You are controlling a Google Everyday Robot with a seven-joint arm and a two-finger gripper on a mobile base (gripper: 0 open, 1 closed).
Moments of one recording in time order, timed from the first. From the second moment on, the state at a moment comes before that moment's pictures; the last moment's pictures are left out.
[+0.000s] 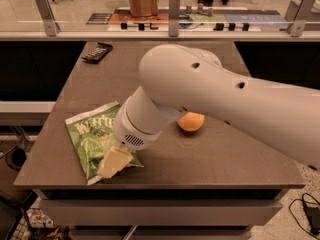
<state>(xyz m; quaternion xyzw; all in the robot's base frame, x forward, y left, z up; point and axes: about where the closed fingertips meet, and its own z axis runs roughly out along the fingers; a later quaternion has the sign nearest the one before) 0.420 0.104 0.822 -0.63 0.72 0.18 0.23</state>
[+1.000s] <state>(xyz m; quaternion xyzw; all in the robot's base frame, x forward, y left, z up) 0.418 0.106 0.825 -0.63 0.72 0.18 0.23</state>
